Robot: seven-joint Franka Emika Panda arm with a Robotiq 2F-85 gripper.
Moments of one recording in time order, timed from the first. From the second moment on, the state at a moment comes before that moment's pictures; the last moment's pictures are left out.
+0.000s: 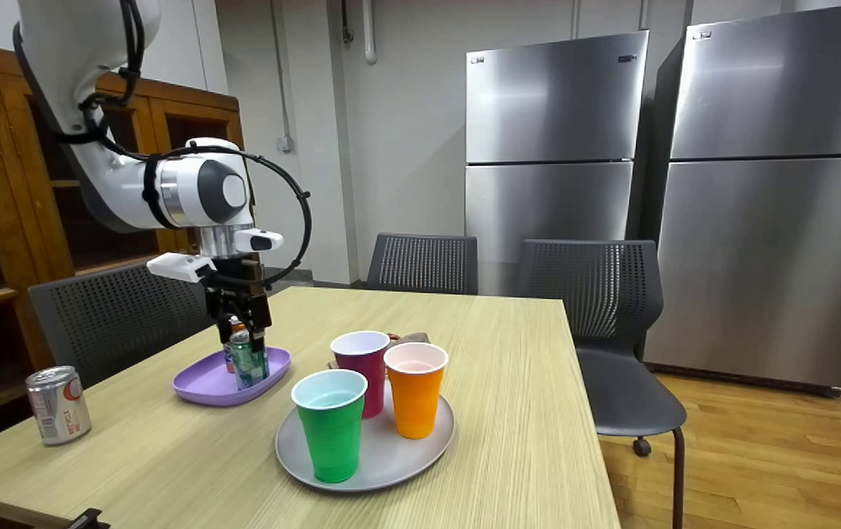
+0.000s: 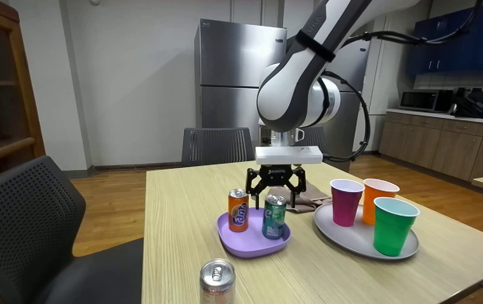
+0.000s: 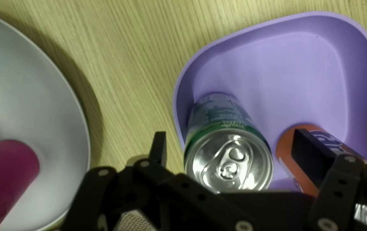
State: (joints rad) arm 0.23 0.45 0.04 -2.14 -0.07 2.54 0.61
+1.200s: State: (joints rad) arm 0.36 0.19 0.15 -2.38 -0.07 2.53 0.62
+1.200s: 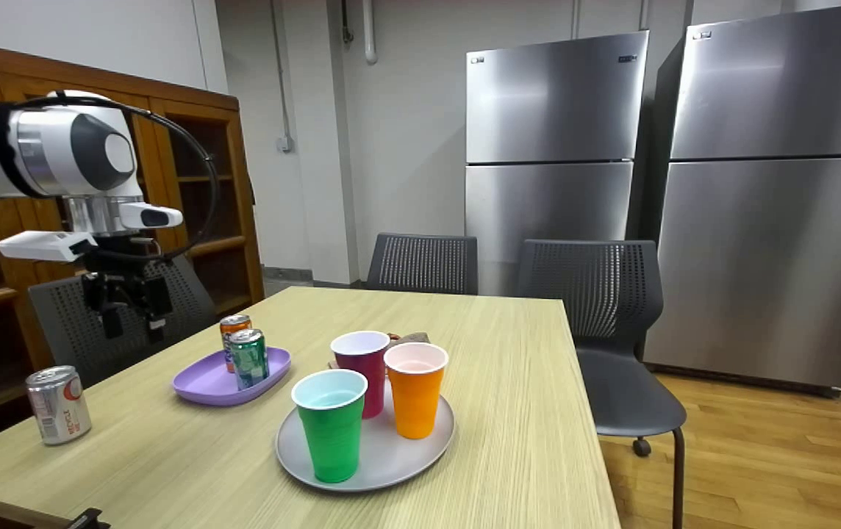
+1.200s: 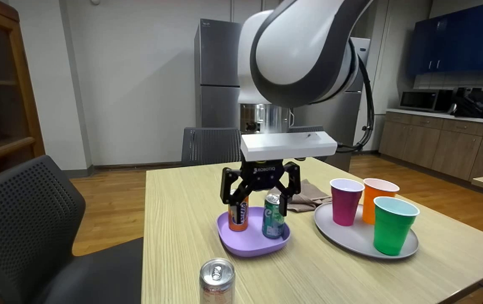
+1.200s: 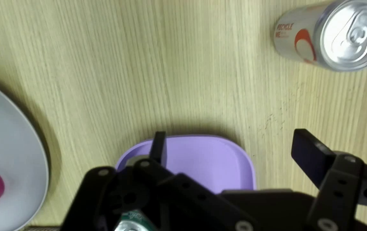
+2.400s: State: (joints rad) arm 0.45 0.12 0.34 -2.43 -0.07 2.50 0.62
